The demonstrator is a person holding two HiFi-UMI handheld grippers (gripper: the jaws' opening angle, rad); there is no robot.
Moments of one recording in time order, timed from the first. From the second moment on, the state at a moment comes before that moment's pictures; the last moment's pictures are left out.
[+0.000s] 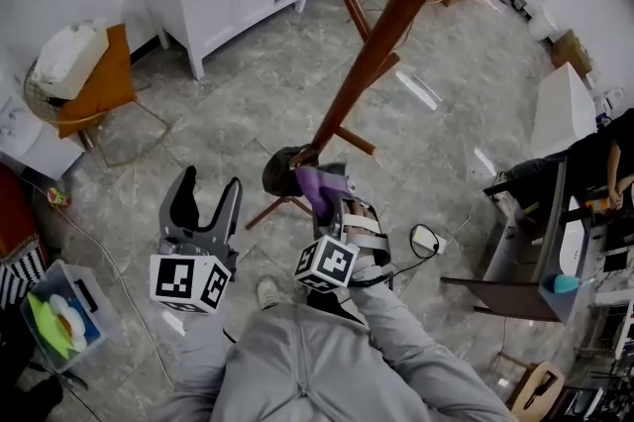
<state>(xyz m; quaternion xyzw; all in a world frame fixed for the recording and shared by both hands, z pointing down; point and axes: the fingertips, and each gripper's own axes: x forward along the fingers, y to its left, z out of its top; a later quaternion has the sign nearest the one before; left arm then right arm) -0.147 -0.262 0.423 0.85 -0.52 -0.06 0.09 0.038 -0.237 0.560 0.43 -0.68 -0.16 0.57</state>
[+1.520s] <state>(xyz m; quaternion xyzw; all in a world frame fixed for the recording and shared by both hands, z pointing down) -0.020 -0.262 0.342 0.88 -0.47 -0.04 -0.02 0.233 -0.234 0.352 0.70 -0.70 -0.07 0.13</state>
